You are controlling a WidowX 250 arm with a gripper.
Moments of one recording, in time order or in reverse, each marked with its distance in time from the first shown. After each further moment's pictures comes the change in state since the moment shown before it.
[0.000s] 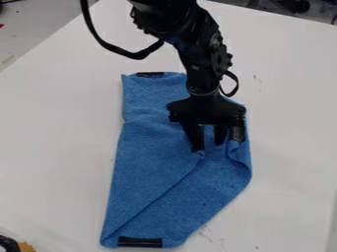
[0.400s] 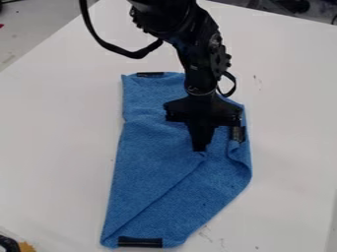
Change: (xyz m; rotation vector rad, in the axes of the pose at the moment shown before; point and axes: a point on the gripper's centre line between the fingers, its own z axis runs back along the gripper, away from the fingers) arm -0.001 0.002 0.001 0.014 0.003 0.011
